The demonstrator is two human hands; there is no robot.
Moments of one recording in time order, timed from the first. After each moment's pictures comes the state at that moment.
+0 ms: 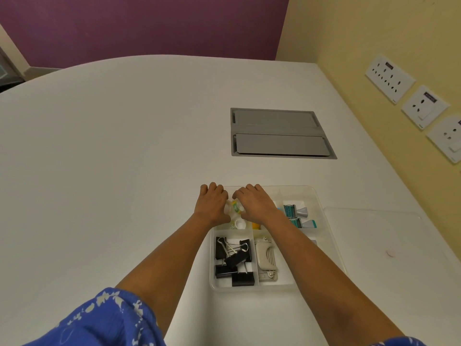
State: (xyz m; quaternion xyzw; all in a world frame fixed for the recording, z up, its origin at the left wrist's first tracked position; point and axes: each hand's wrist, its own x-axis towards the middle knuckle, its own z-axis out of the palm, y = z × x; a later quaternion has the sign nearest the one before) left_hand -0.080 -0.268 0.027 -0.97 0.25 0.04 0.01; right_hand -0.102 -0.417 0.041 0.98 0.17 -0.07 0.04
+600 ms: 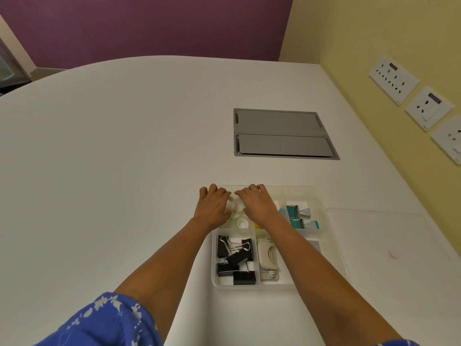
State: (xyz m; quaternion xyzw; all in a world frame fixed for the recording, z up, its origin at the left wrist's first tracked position) left_hand -0.091 -0.258 0.025 -0.97 0.25 0.02 -0.04; right_hand -0.104 -0.413 0.028 0.99 0.14 -0.04 0.03
